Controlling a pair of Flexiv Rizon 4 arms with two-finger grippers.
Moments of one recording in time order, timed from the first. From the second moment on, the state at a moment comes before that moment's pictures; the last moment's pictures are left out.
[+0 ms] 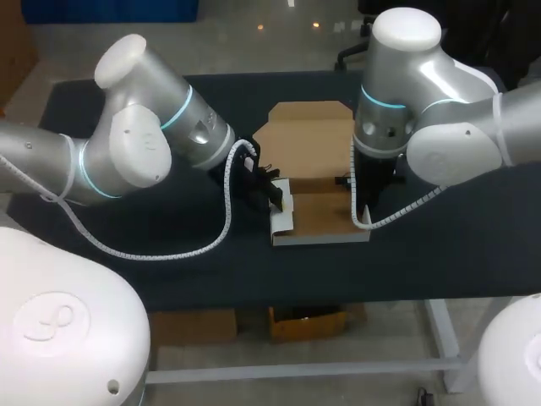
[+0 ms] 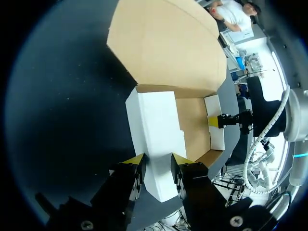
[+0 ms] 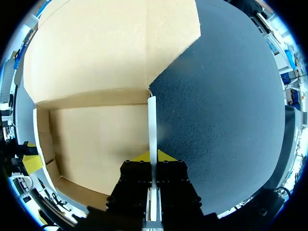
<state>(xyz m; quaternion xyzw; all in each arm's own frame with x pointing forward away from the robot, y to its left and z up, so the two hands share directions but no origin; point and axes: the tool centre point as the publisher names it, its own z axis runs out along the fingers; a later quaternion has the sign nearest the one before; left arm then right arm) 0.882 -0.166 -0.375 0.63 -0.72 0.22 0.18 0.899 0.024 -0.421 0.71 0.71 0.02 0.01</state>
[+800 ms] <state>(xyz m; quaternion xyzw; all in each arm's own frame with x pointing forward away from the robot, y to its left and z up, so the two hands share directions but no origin) 0.899 -0.162 -0.392 0.69 -0.69 0.17 0.12 0.899 0.024 -0.420 0.70 0.71 0.02 0.01</state>
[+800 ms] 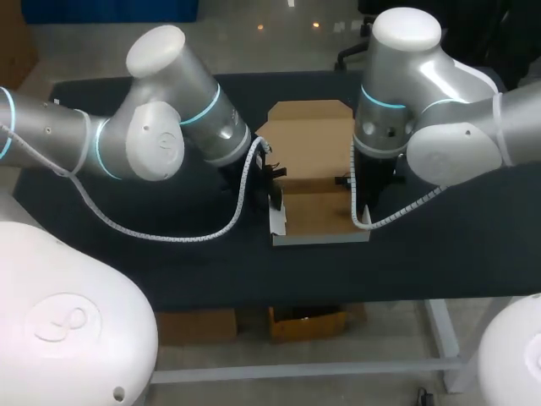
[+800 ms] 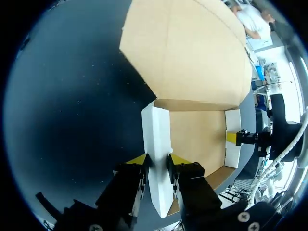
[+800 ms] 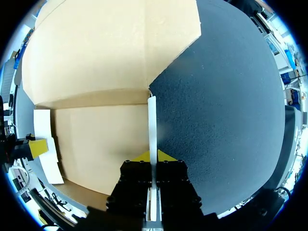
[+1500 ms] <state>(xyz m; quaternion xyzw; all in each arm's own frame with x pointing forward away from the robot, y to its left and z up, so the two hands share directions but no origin) 0.896 -0.163 -0.404 0.72 -0.68 0.12 0.07 0.899 0.024 -0.420 0.70 0.71 0.02 0.01</state>
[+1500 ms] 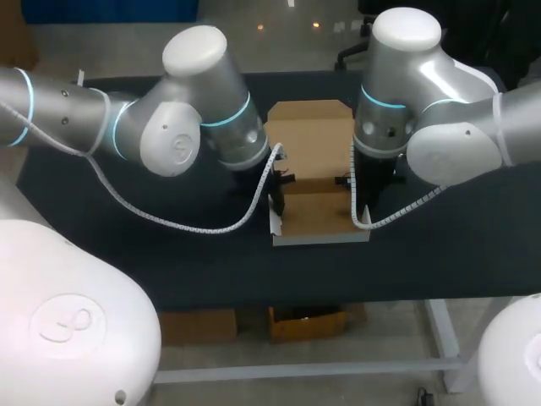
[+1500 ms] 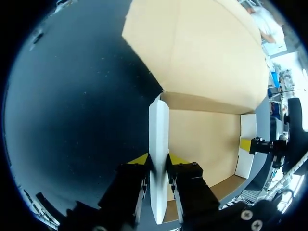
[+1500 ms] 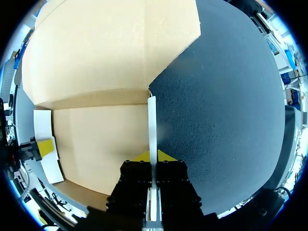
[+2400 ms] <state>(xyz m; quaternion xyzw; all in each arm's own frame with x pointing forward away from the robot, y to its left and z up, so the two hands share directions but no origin) 0.893 -0.158 -0.410 0.74 -0.67 0.06 0.02 0.899 0.024 -0.420 0.71 0.71 0.02 0.01</state>
